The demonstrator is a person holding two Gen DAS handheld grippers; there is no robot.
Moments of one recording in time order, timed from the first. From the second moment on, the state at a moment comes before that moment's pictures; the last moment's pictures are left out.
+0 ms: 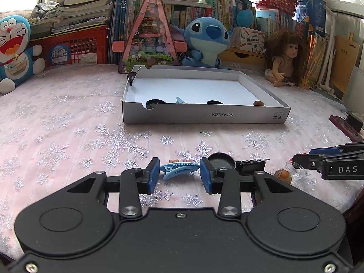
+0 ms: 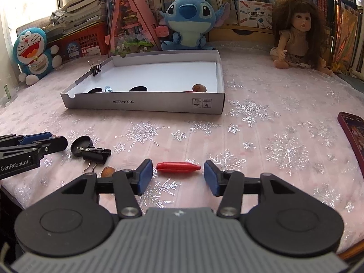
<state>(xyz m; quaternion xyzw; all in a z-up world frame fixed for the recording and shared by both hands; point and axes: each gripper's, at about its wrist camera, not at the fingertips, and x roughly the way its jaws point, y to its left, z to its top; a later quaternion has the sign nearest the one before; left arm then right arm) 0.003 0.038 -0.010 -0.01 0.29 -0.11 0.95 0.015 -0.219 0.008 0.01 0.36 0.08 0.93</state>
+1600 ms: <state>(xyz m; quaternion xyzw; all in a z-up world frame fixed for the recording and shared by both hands) 0.104 0.028 0.058 -0.03 0.26 -0.09 0.96 0.090 -0.248 0.054 0.04 0.30 0.03 0.95</state>
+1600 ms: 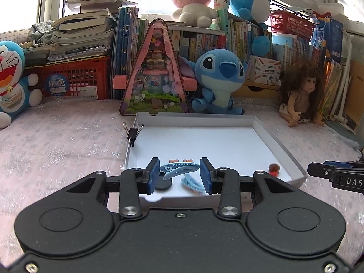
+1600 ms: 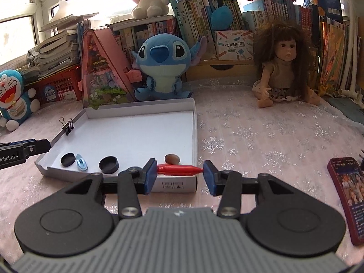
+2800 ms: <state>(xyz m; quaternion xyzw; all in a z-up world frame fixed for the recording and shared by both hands) 0.263 0.010 0.030 0.00 0.45 -0.08 0.89 0.239 -0.226 0.031 0.02 0.48 0.06 0.88</state>
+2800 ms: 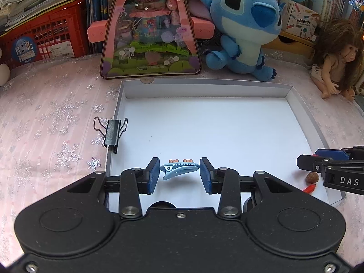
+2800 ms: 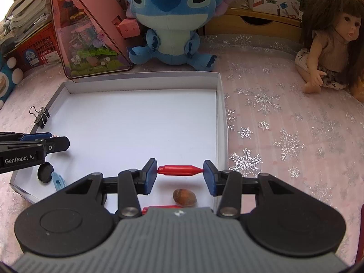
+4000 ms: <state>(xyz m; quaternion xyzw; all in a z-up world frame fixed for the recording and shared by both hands) 0.256 0.004 0.021 0.02 0.45 -0.06 0.89 0.230 -0.228 0.022 0.03 0.45 0.07 0.89</state>
